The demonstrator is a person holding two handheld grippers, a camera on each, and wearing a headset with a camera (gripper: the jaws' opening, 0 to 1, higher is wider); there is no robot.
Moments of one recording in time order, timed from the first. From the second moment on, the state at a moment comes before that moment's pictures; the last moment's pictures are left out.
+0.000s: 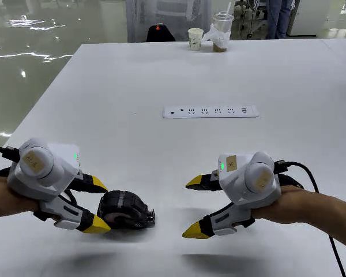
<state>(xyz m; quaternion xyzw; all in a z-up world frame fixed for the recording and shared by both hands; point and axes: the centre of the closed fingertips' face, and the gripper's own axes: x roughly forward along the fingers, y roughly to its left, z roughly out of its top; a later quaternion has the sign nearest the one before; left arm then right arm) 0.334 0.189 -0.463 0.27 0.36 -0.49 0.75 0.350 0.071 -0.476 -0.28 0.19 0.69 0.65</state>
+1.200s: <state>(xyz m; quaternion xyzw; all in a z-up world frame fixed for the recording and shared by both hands) 0.338 0.189 -0.473 0.31 0.40 -0.52 0.69 0.346 0.121 -0.498 -0.30 0.20 0.71 0.61</state>
